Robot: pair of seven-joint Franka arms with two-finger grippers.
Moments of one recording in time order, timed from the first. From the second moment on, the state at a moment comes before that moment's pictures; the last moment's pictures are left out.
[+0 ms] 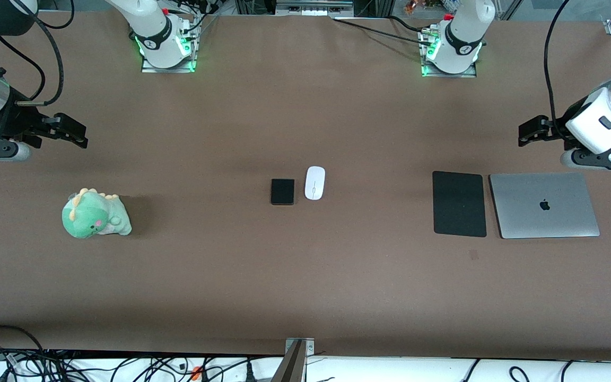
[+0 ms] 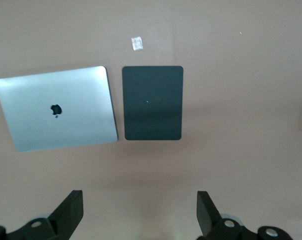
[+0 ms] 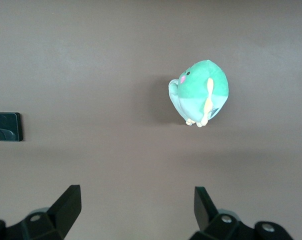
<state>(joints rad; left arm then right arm) -0.01 0.11 -0.05 -1.55 0.00 1.49 0.01 0.17 0.08 -0.10 -1.56 0.00 1.61 0.06</state>
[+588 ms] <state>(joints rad) -0.11 0.34 -0.15 -1.55 -0.04 1.56 0.01 0.17 0.08 -0.10 -1.56 0.00 1.61 0.06</state>
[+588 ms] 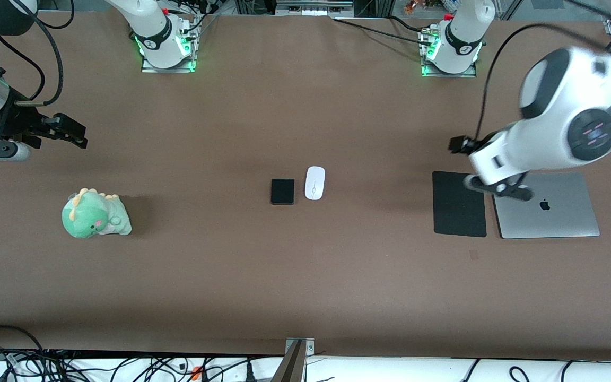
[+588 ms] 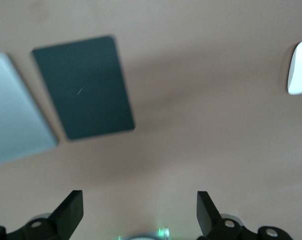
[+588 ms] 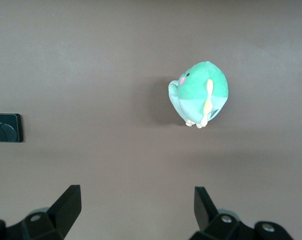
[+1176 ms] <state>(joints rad) -0.43 0.57 -0.16 -1.55 -0.04 2.08 -0.31 0.17 0.08 -0.10 -1.55 0.00 1.62 0.06</state>
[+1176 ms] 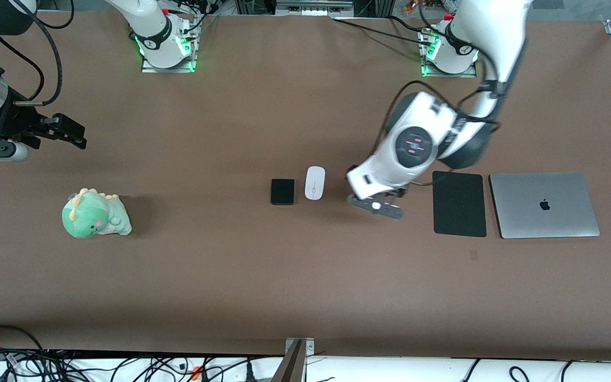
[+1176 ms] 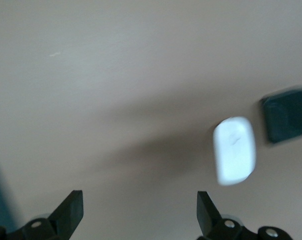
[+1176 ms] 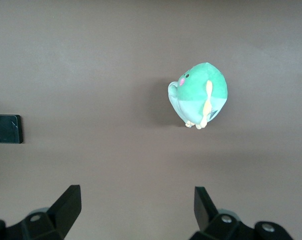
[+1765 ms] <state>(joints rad) -0.62 0.78 -0.15 -1.56 0.10 2.41 -0.69 0.16 0.08 -0.10 -1.55 0.00 1.62 0.06</state>
